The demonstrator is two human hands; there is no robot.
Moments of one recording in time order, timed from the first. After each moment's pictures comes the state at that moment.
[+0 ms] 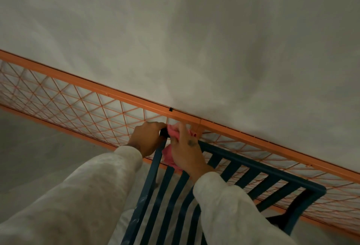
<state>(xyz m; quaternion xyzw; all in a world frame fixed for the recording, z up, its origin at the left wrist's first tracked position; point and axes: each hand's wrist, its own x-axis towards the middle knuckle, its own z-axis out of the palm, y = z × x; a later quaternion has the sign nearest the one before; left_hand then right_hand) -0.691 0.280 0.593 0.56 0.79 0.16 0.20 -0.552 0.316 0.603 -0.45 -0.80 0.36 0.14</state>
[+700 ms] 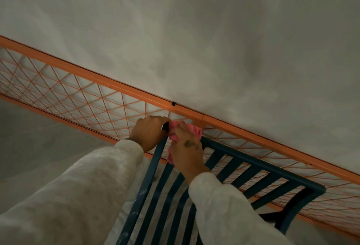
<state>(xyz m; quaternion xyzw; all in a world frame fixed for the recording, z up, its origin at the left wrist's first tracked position) -0.697 0.278 0.586 0.58 0.78 0.15 0.19 -0.555 0.305 0.587 -0.46 -0.84 0.27 0.13</state>
